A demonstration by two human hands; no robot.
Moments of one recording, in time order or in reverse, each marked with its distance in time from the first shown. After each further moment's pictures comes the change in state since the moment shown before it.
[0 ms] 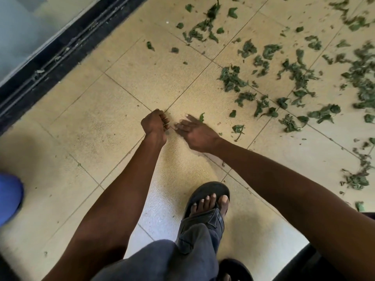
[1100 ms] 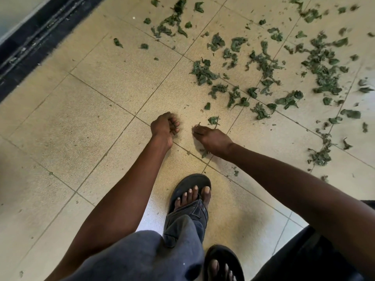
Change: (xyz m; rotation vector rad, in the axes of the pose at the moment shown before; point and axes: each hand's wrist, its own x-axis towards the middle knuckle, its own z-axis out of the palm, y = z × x) left_hand -0.046 -0.053 0.046 0.125 -0.267 -0.162; right_hand -0.115 0.002 -0.039 0.017 -0.147 0.265
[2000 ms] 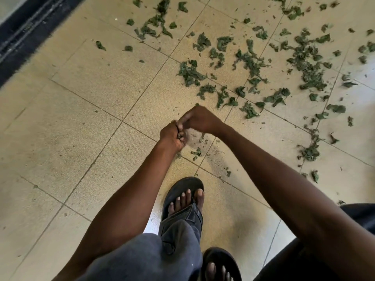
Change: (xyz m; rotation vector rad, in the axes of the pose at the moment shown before) left_hand -0.007 -0.022 0.043 -0.072 -0.096 -0.319; right_hand 0.038 0.029 -0.052 0.846 0.005 0.374
